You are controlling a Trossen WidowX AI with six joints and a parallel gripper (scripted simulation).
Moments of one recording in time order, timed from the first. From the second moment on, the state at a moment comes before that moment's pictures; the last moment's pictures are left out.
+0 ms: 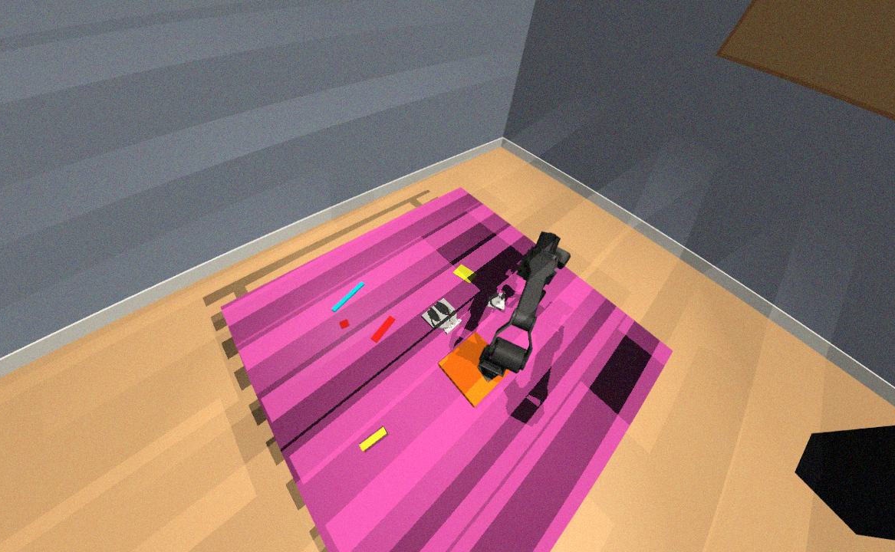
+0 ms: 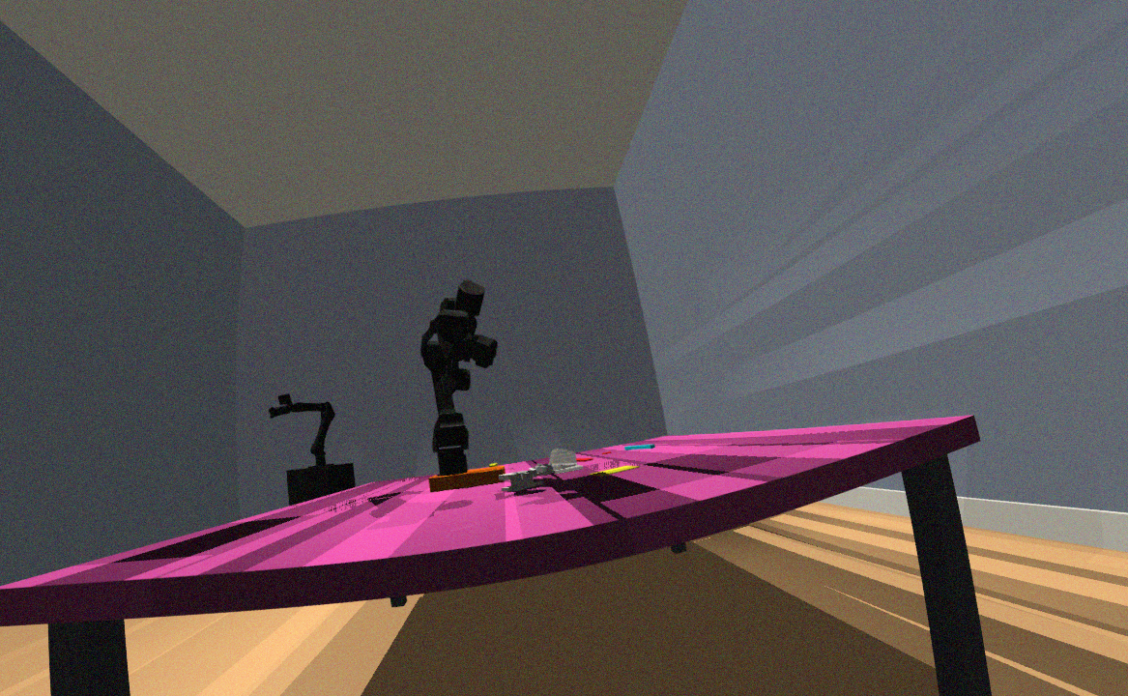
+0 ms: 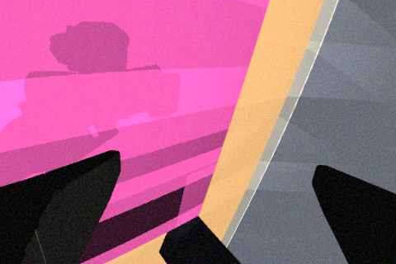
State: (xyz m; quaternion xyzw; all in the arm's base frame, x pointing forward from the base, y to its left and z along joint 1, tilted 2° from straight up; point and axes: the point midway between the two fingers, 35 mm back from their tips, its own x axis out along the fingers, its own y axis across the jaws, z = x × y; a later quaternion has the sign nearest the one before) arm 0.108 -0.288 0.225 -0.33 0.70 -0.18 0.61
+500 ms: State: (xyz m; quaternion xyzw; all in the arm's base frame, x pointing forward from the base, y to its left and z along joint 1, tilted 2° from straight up) arm 0.148 -0.271 0.175 -0.33 0.70 0.00 0.64
